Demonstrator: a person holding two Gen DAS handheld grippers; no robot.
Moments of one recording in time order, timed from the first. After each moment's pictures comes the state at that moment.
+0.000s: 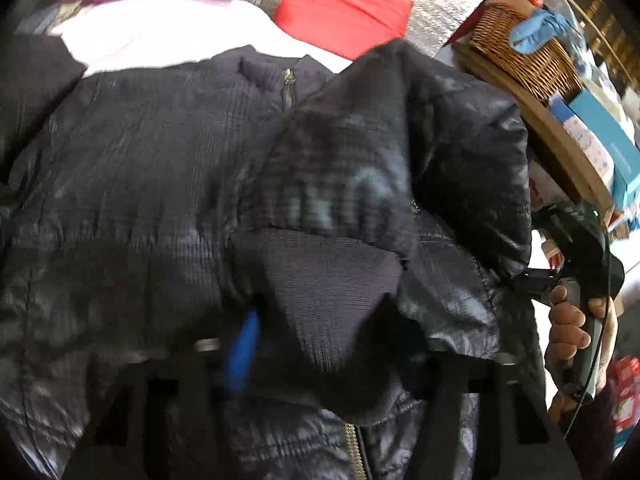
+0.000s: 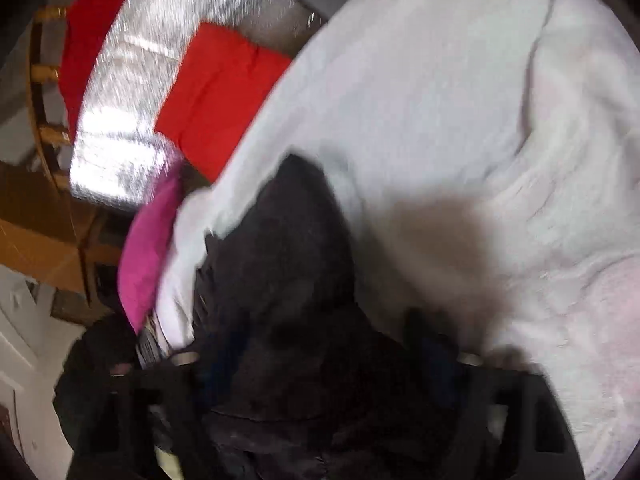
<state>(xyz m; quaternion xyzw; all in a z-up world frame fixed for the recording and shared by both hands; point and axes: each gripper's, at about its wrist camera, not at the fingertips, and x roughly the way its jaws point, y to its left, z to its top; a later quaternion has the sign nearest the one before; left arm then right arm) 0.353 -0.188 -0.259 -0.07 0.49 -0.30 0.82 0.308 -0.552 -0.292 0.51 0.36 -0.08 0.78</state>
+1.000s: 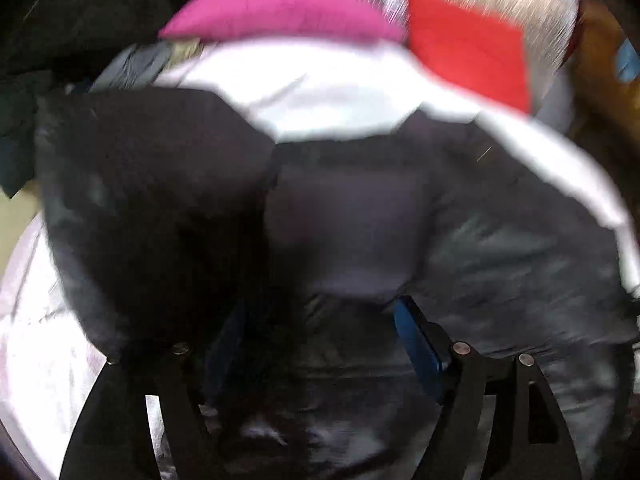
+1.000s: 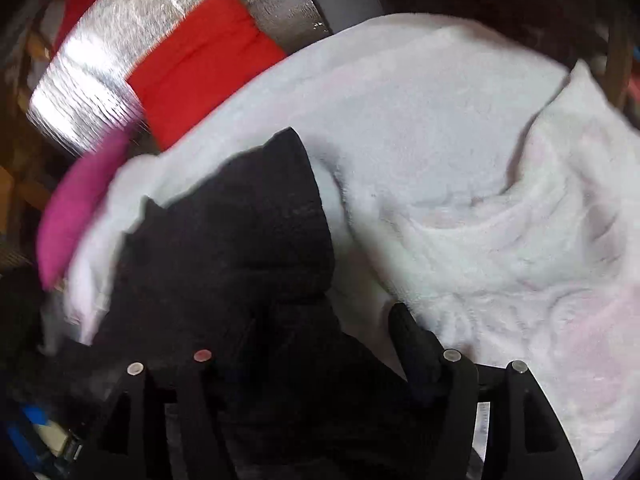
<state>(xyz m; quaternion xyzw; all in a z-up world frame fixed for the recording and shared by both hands) 0.431 -0.103 -0.247 0.03 0.48 -0.06 0.87 0.319 -0.523 -0.270 0.34 0.42 -0.19 0.82</state>
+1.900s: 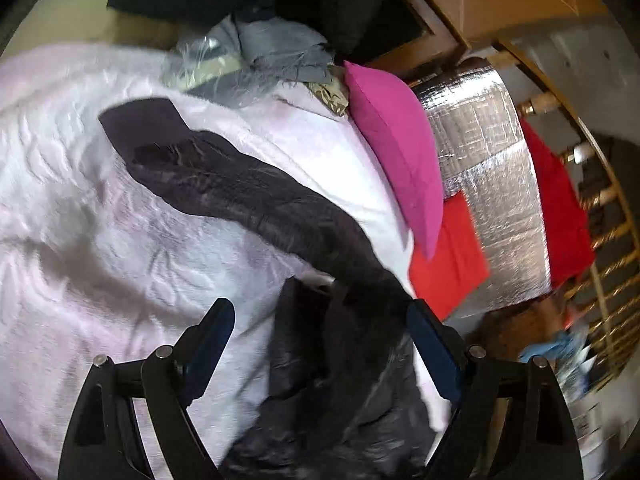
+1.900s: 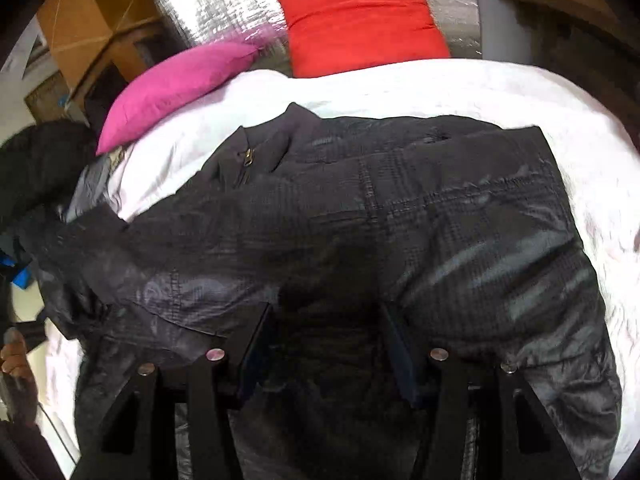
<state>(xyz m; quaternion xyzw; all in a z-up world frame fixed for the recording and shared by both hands) 0.464 0.103 -0.213 -0.46 0.38 -0.11 0.80 0.362 -0.397 -0.245 0.20 0.44 -0.03 0.88</state>
